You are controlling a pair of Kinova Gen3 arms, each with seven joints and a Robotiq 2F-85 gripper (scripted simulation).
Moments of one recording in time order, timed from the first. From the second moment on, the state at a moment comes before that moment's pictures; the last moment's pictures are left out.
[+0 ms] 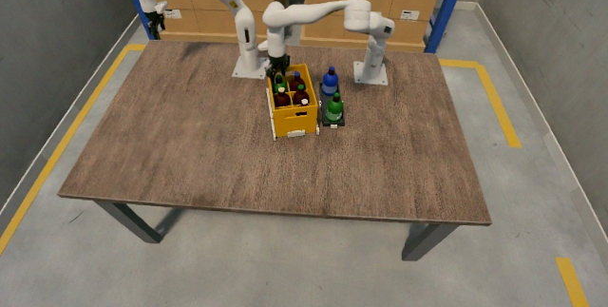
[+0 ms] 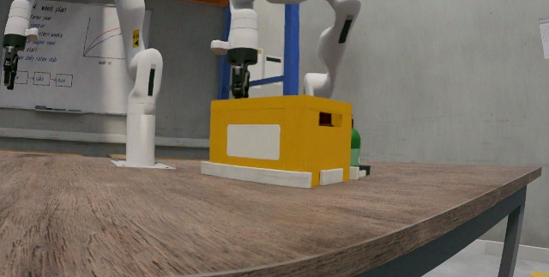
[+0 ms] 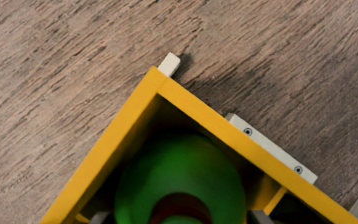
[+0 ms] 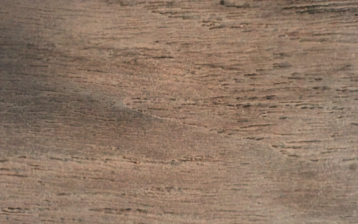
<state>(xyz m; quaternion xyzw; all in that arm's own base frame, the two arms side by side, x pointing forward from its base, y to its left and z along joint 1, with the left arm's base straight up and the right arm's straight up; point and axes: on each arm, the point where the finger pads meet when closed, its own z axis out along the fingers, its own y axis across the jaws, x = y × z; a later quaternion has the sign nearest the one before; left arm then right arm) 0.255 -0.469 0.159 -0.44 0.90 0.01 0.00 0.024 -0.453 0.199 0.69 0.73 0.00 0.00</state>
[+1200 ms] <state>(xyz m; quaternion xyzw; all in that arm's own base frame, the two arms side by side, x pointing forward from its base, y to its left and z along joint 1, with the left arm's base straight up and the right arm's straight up) 0.258 -0.471 0.190 -0.44 0.90 0.00 0.00 0.024 -0.453 0.199 0.69 0.73 0.00 0.00</state>
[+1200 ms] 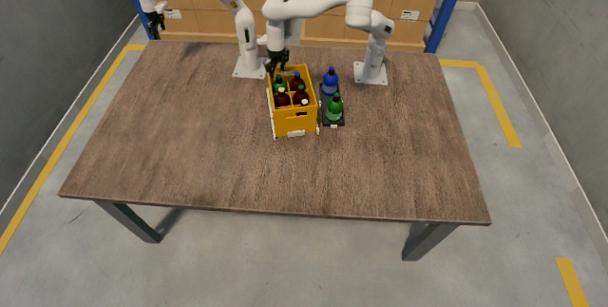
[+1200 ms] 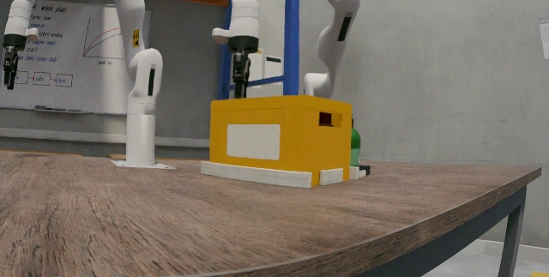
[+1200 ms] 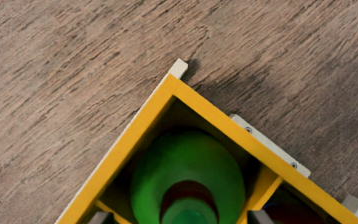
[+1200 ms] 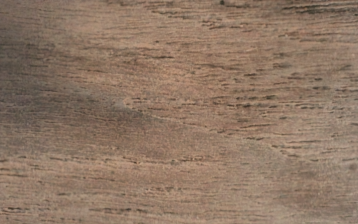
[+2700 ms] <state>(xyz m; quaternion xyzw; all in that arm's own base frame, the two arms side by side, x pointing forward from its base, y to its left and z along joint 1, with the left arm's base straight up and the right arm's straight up) 0.258 -0.472 0.241 -0.44 0.90 0.00 0.00 0.024 -0.453 0.199 0.69 0.73 0.00 0.00</state>
